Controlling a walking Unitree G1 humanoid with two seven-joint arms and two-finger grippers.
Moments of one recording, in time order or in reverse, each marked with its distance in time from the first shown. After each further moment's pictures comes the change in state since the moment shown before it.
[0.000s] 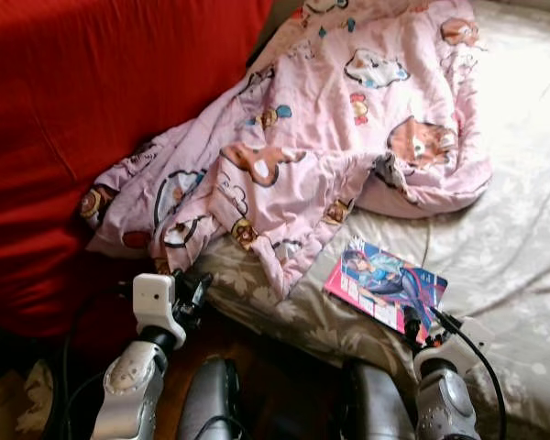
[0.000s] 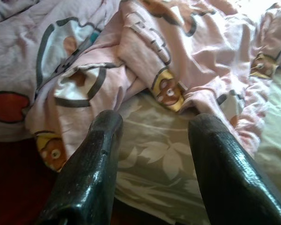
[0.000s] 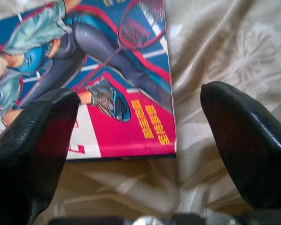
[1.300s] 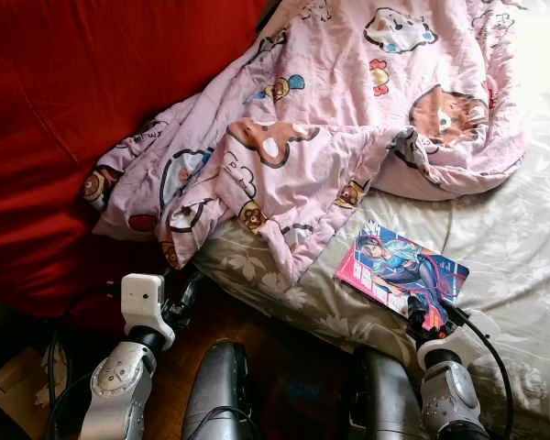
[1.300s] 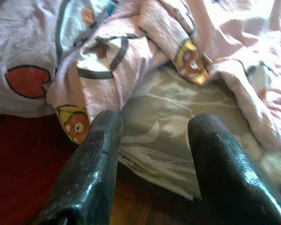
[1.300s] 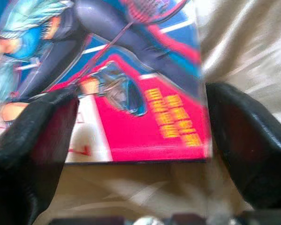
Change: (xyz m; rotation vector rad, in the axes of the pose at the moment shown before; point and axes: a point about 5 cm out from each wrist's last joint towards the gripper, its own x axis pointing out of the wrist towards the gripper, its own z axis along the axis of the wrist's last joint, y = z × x) left arm -0.008 0.006 0.005 0.030 0.018 -0.011; right arm 0.008 -0.002 0.014 0.113 -0.030 0.075
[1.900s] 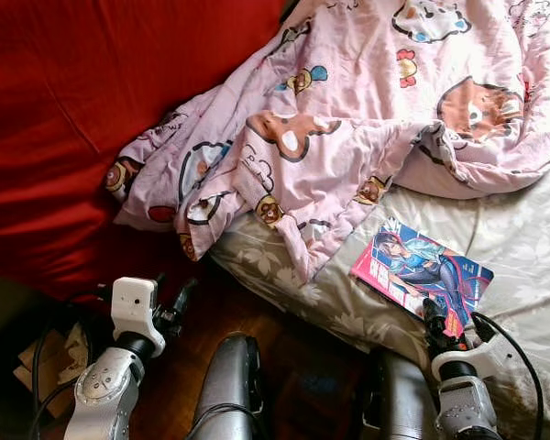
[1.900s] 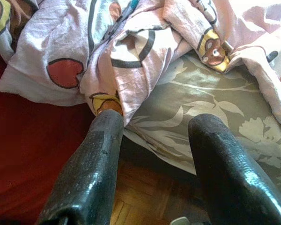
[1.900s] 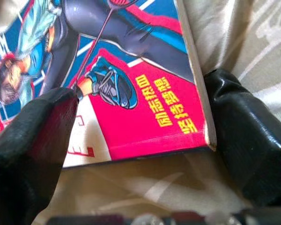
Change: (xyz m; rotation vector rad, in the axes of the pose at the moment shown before) left arm -0.011 0.008 0.008 0.041 0.014 -0.006; right arm -0.008 -0.019 0.000 0.327 -0.048 0.060
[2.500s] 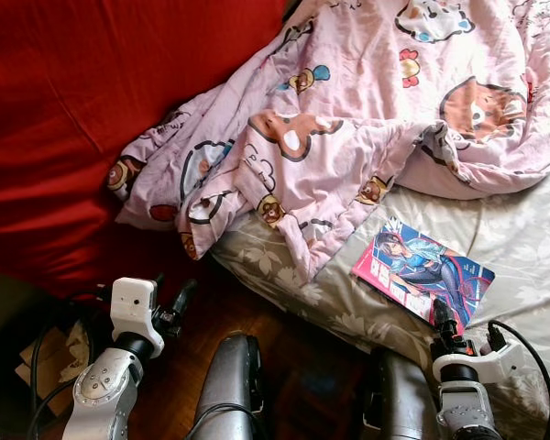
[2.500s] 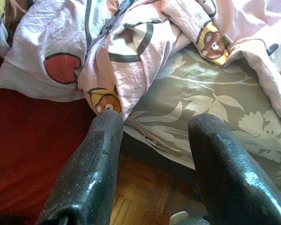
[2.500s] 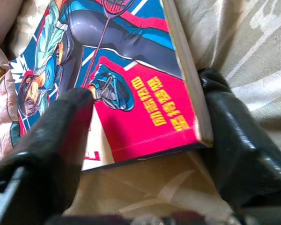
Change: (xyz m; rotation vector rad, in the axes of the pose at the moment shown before) left arm -0.001 0.000 -0.002 0.007 0.016 -0.001; right arm 0.001 0.004 -0.002 0.111 -0.018 0.053
